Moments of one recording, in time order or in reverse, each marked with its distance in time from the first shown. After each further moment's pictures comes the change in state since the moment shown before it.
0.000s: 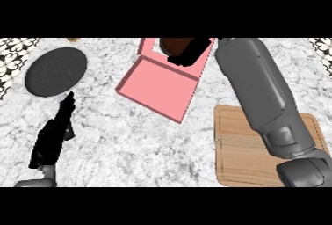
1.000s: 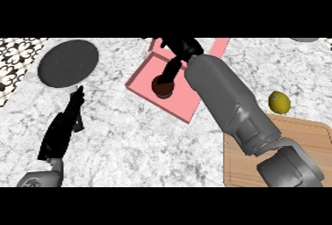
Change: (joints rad) left arm -0.056 -0.015 -0.027 0.016 -0.016 -0.027 0.001; right arm -0.125 0.101 0.152 0.488 -0.120 -0.264 0.027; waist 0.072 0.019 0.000
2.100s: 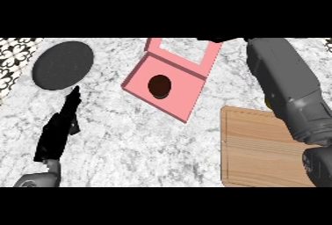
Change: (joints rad) left arm 0.011 -0.002 0.015 -0.026 0.004 0.003 0.013; right arm 0.030 -0.244 -0.415 0.053 -0.433 -0.025 -0.146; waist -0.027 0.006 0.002
